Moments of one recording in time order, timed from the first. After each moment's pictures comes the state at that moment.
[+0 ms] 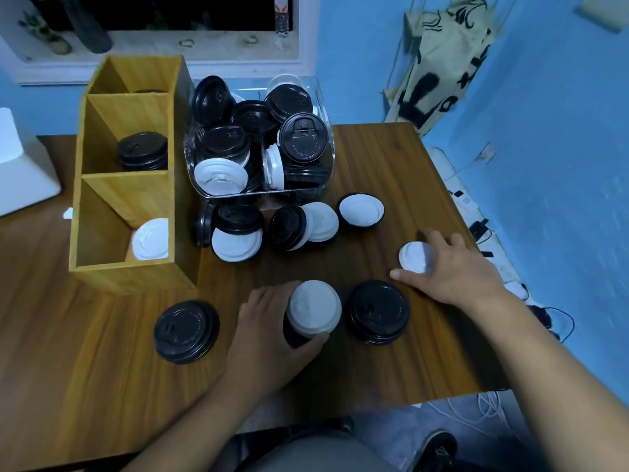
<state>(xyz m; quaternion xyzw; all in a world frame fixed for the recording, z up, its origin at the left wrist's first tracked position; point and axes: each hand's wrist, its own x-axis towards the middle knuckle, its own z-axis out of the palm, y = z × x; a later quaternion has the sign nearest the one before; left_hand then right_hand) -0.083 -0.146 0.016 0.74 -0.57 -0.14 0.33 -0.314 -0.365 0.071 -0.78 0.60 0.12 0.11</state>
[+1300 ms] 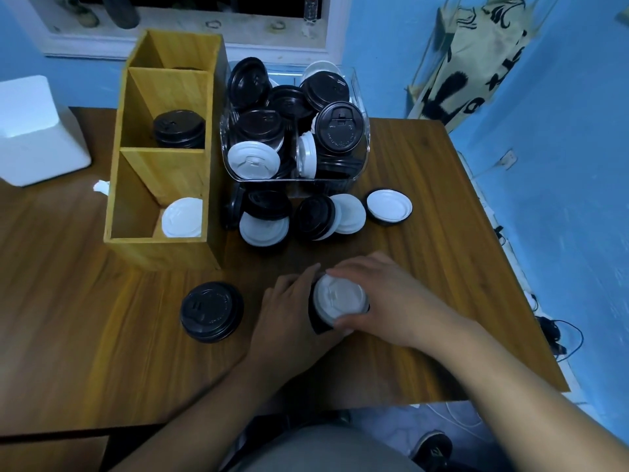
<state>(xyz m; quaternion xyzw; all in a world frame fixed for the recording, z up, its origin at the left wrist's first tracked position) -0.080 -0.148 0.014 0.75 -0.55 -0.18 0.30 -0.225 -0.277 0.089 -0.94 0.26 0.03 0.23</state>
